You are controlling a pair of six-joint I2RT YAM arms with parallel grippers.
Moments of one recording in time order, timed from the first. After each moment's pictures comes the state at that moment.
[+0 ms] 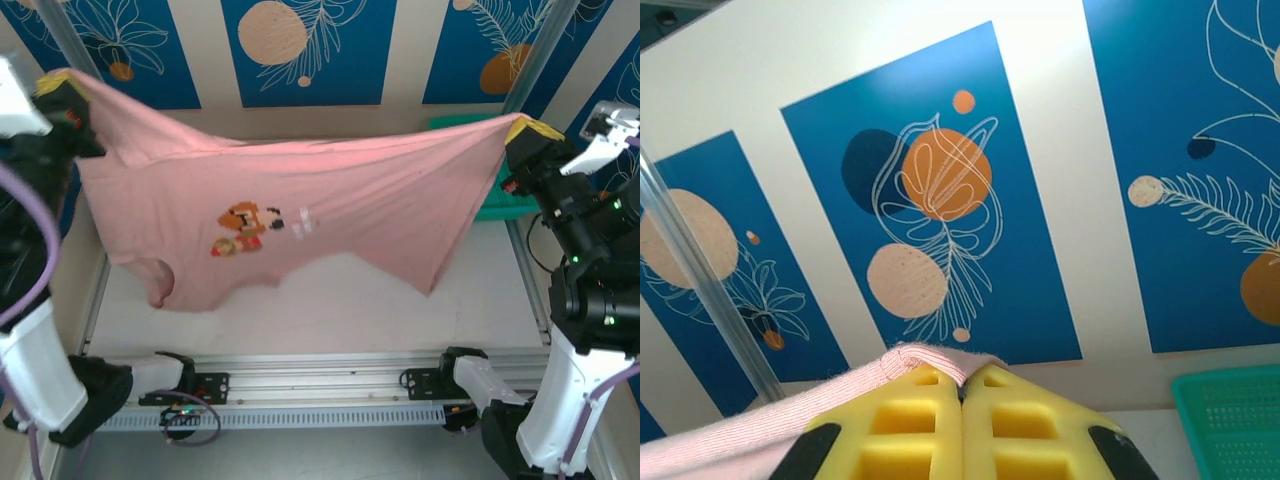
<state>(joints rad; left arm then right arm) -0.26 1.30 2.39 -0.94 -0.28 -0.04 -0.13 0.98 1.88 -0.78 -0.34 0.36</state>
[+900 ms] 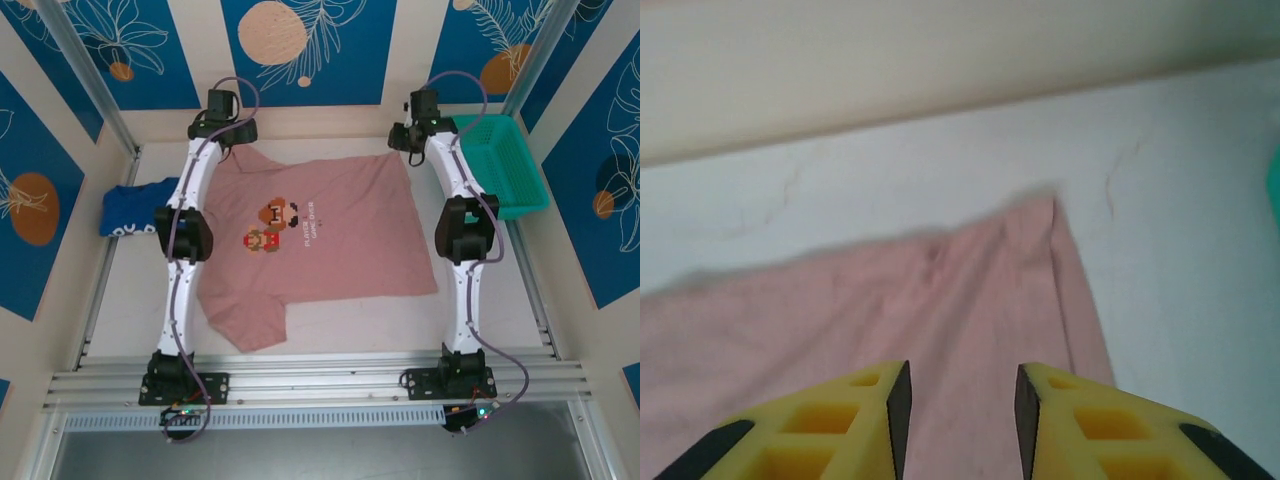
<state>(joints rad) -0.14 2.58 2.69 -0.81 -0.03 -0.22 0.10 2.29 2.18 -0.77 -0.07 0.24</state>
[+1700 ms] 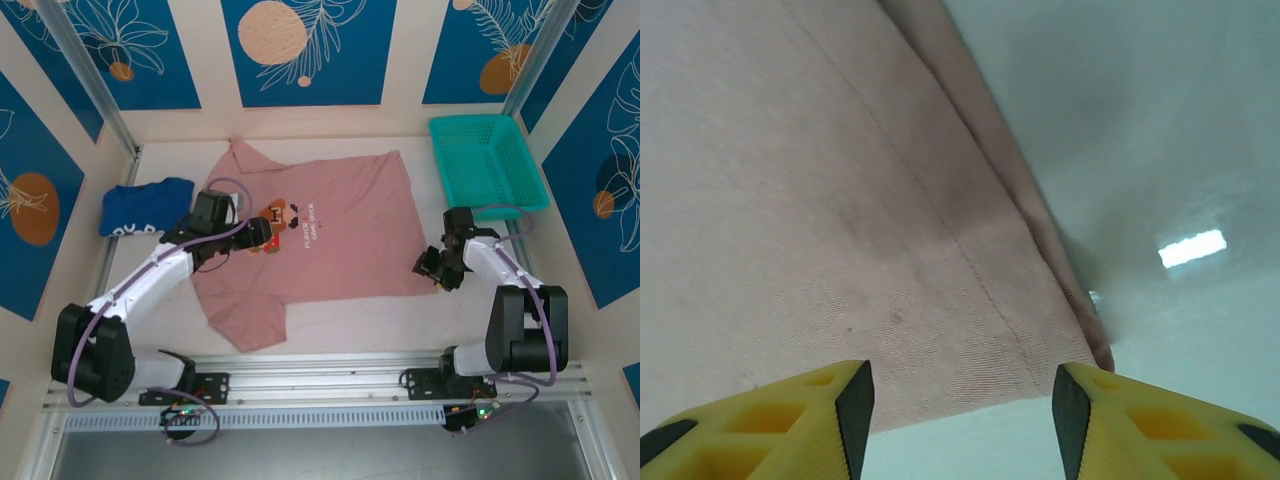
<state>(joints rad) -0.35 1.30 0.91 -0.40 0.19 -0.50 -0.03 1.40 0.80 -0.82 -0.16 0.50</state>
